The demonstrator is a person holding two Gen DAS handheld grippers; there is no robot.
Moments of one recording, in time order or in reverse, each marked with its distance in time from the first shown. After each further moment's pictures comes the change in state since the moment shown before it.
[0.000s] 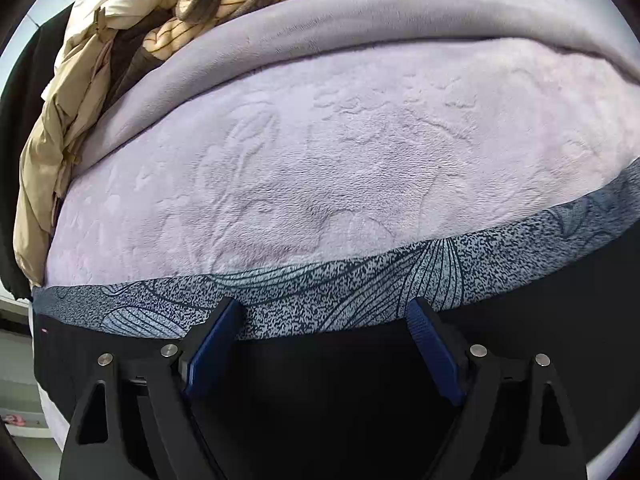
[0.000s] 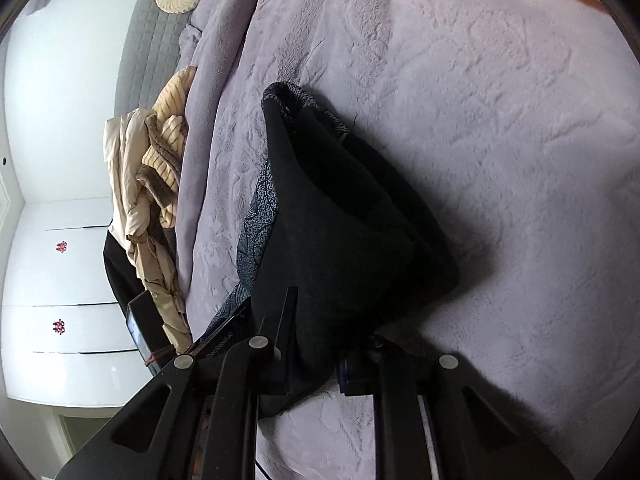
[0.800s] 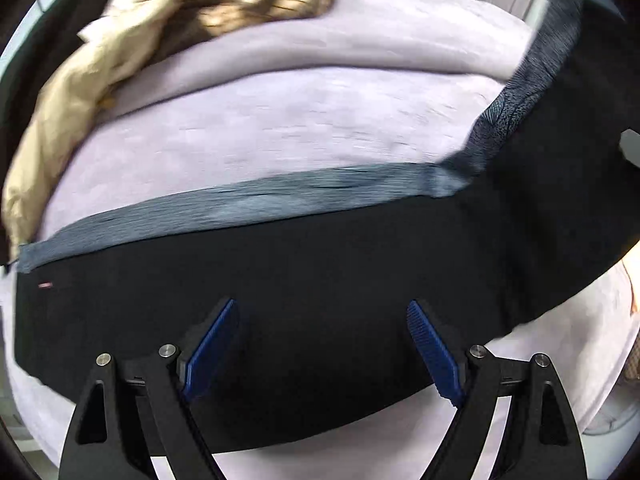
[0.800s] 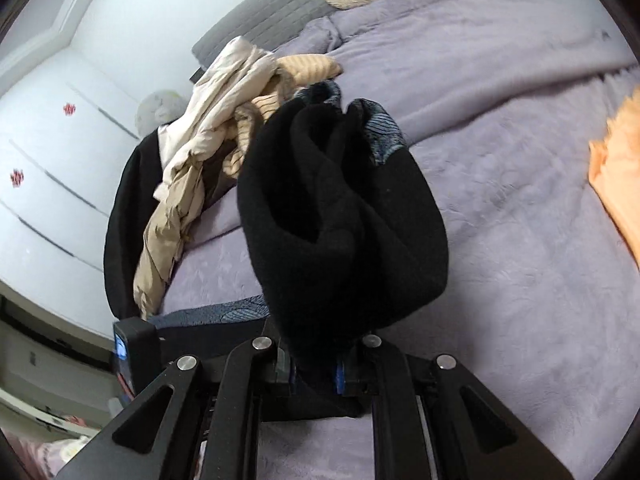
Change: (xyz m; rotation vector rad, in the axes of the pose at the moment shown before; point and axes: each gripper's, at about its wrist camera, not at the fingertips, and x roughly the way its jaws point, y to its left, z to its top) left arm -0.076 0.130 -0.091 -0.009 -0.051 -0.248; right arm 0.000 0.217 -0.107 -0.618 -0.145 -0.201
